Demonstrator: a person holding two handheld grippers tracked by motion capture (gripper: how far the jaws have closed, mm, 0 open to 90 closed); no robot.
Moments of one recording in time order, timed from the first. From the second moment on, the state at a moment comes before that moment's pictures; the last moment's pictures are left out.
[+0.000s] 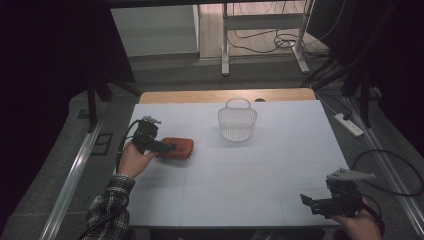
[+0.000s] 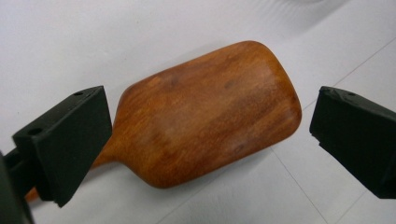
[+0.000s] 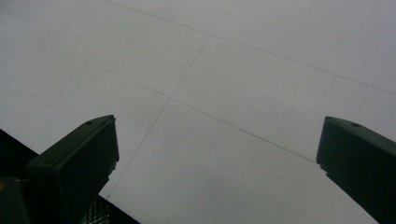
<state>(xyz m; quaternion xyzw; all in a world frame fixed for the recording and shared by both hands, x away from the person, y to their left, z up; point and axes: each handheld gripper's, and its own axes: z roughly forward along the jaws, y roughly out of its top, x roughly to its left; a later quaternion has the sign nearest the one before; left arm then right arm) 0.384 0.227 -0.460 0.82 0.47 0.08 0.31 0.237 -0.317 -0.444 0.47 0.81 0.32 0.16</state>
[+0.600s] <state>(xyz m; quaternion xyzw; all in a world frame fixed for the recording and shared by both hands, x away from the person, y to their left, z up) 0.409 0.220 -0.466 0.83 0.48 0.07 0.29 0.237 -0.317 -0.444 0.47 0.81 0.32 0.16</state>
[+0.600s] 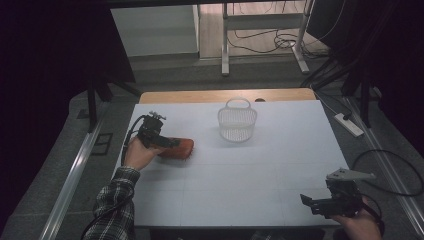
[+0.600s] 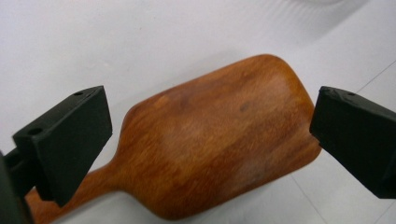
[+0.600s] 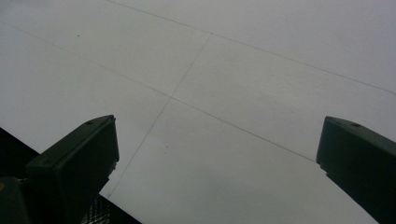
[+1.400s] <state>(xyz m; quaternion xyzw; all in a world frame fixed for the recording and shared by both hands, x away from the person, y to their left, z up) 0.437 0.218 -0.465 0.82 0.50 0.07 0.27 0.237 -0.317 -0.444 0.47 0.81 0.32 0.15</state>
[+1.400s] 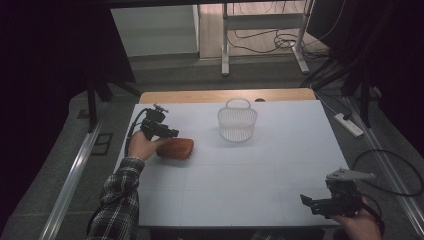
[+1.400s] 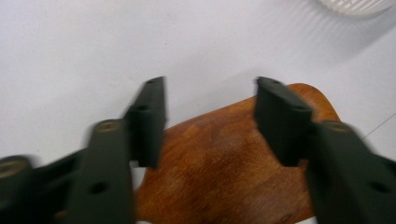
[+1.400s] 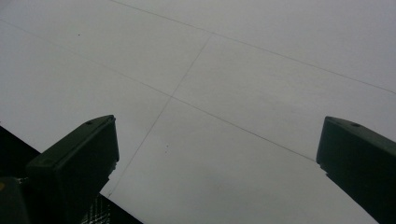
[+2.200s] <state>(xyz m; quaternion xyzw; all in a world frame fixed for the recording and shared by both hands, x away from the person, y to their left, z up) 0.452 0.222 -0.494 0.82 0.52 0.07 0.23 0.238 -0.317 -0.445 0.47 0.81 0.32 0.15</state>
